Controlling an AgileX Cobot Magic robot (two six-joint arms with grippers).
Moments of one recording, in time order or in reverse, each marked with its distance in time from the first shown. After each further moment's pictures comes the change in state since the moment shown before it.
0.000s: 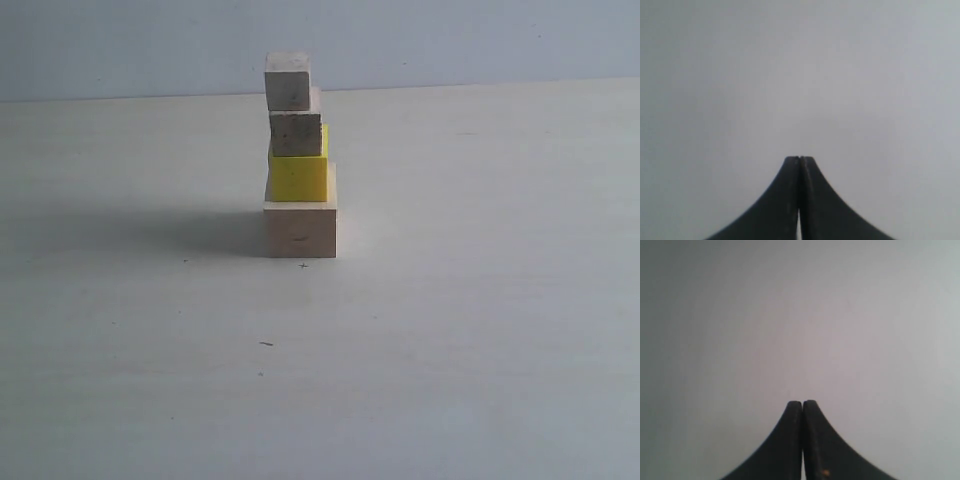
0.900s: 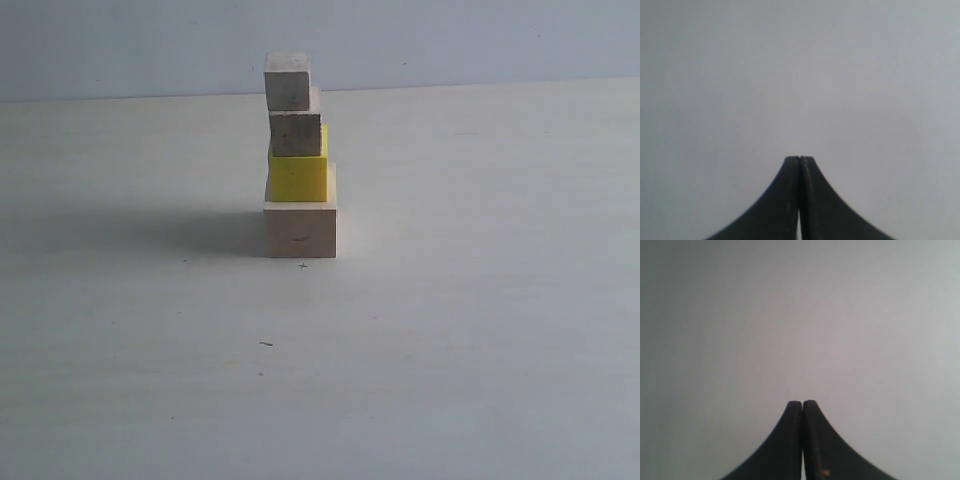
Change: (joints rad) left arm -0.289 0.000 -0.104 -0.926 -0.336 1.145; right arm 0.000 0.000 0.000 0.000 0.002 -0.001
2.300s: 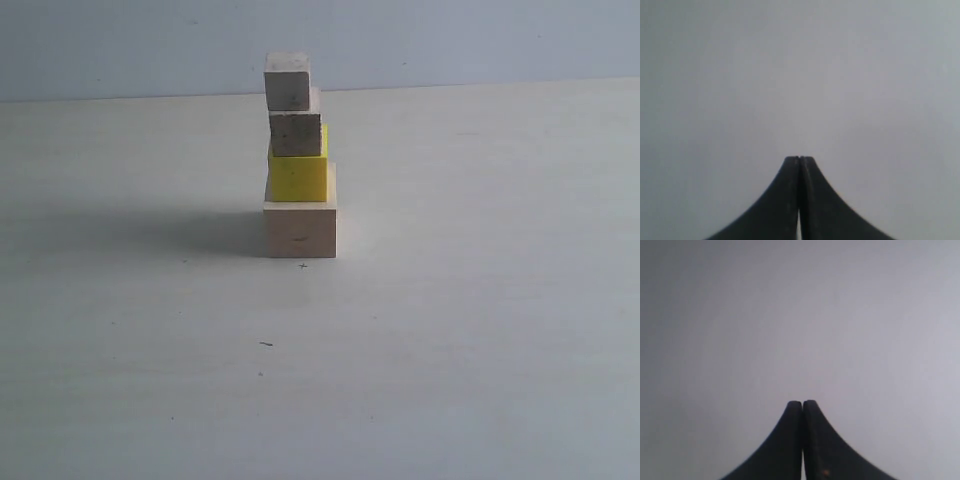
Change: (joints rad) left arm 0.000 0.108 -0.152 0.002 -0.003 0.124; right arm 0.000 0.324 -0.238 0.000 0.034 -0.230
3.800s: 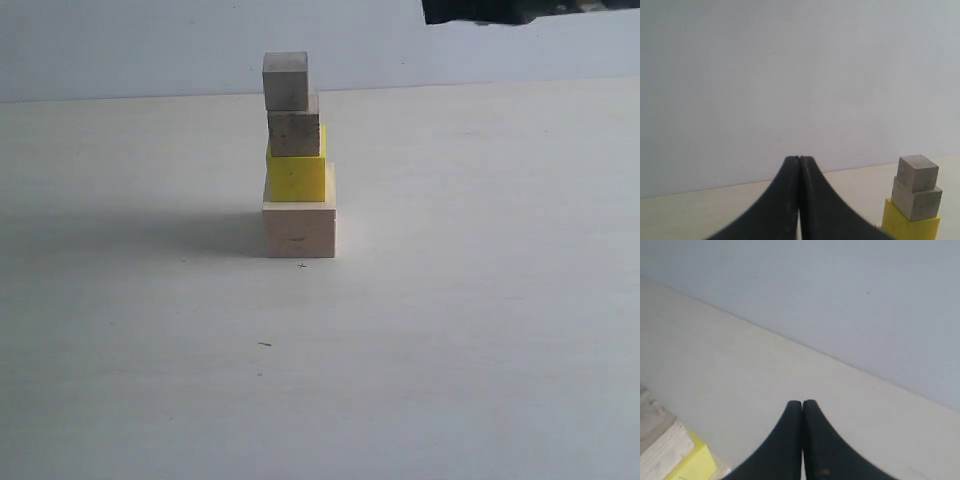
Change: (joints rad) left arm 0.000 0.378 0.280 0.004 0.399 -0.362; right arm 0.000 1.207 -0.111 -0.004 -0.142 0.088
